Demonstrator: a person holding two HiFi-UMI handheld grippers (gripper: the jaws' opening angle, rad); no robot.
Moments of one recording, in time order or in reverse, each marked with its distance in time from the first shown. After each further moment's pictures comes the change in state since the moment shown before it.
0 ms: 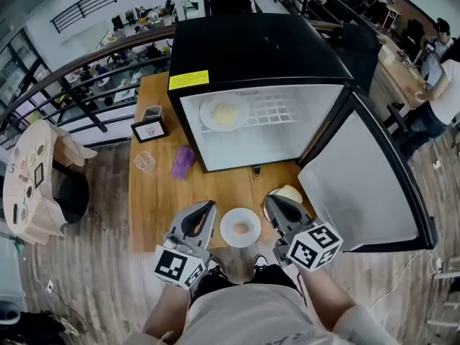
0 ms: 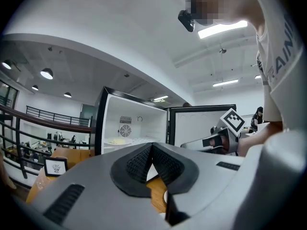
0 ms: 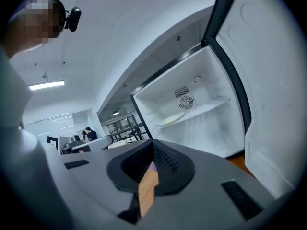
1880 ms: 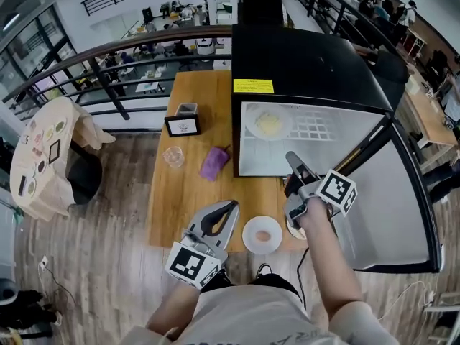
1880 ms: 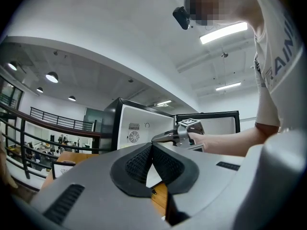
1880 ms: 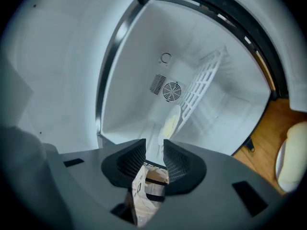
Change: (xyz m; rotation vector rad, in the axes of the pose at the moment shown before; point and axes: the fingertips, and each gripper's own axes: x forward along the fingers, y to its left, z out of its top) left arm -0.028 0.034 0.021 -0.007 -0.065 0.033; right arm 0.125 -0.036 0.062 0.670 -0.058 0.000
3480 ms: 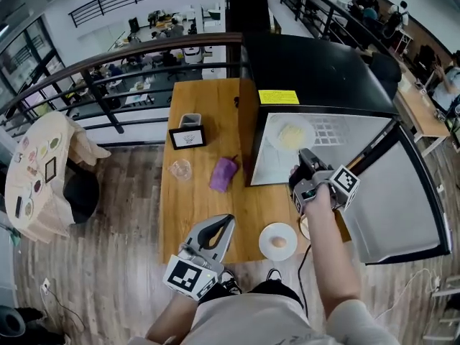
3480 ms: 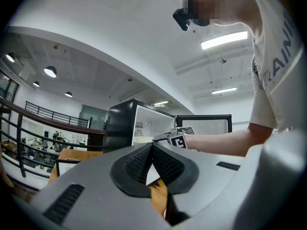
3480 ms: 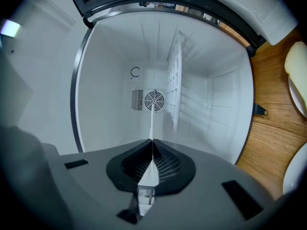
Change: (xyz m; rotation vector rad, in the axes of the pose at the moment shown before) left arm -0.043 0.059 -0.014 -0.033 0.009 -0.058; right arm 0.044 -0.032 0.017 0.382 -0.244 0.006
